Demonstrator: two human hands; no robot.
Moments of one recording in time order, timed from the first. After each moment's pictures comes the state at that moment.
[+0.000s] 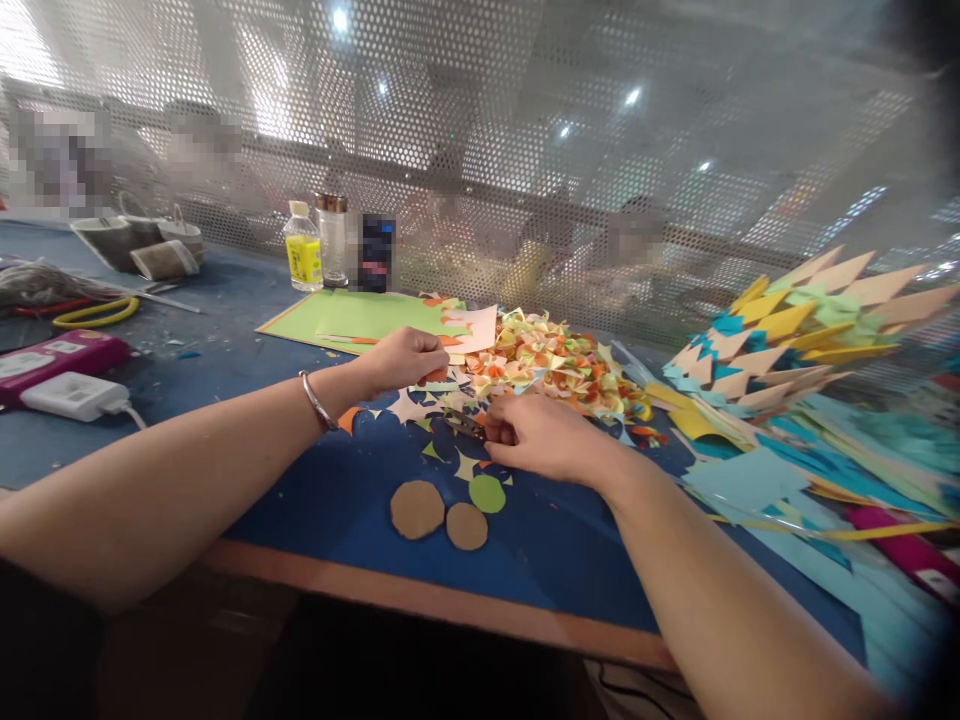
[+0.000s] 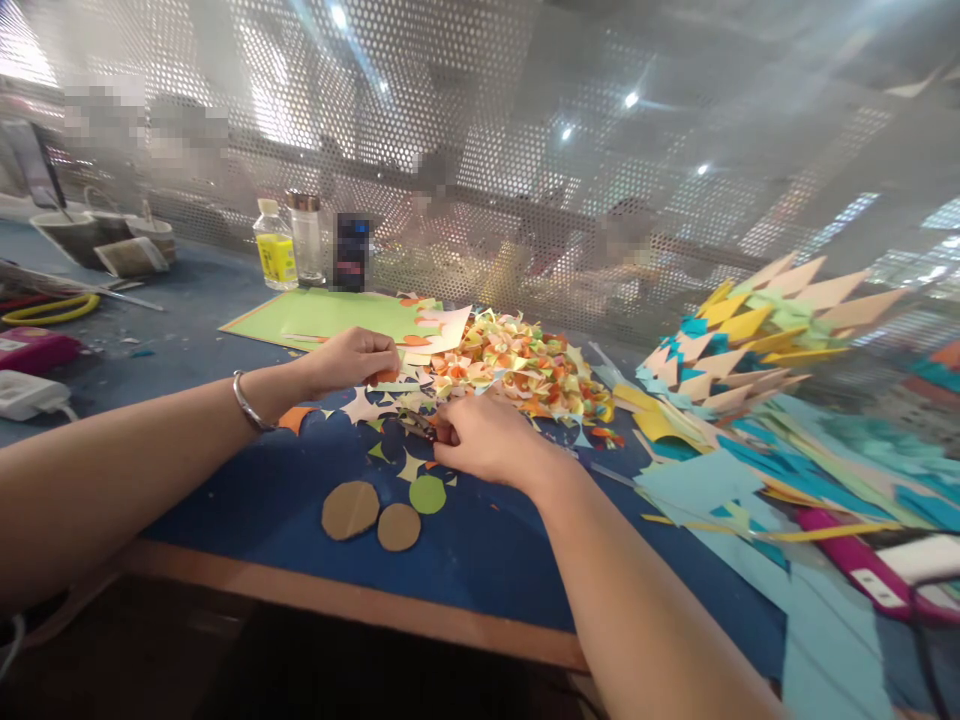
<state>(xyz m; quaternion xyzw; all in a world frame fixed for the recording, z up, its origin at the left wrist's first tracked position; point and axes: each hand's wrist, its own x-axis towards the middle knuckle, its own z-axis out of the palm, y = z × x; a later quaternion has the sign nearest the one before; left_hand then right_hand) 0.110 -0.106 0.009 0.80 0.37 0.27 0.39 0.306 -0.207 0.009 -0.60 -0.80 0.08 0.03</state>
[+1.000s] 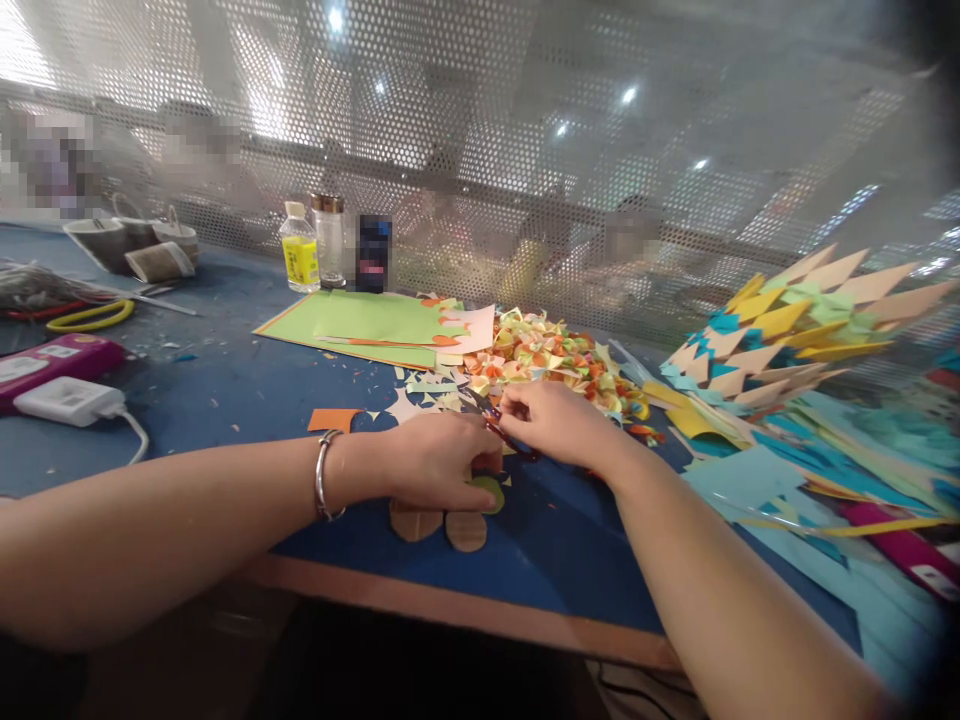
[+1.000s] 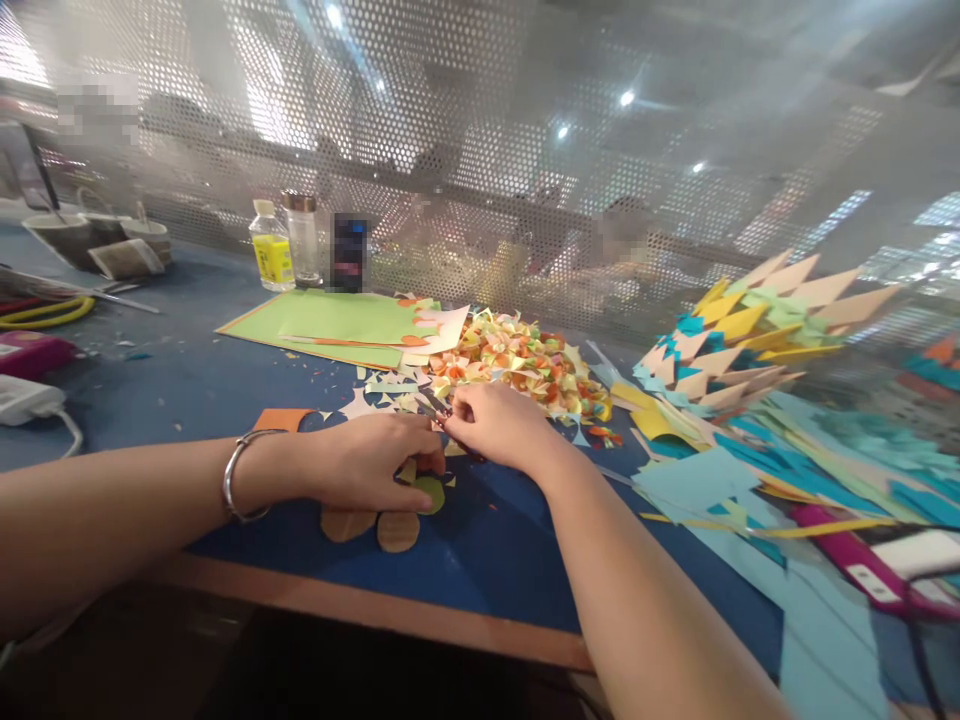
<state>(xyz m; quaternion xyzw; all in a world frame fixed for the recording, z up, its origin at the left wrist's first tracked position) 0.127 -0.183 0.006 0.96 0.20 0.06 0.21 0.321 -0.200 0.012 -0.64 -0.77 0.05 0.08</state>
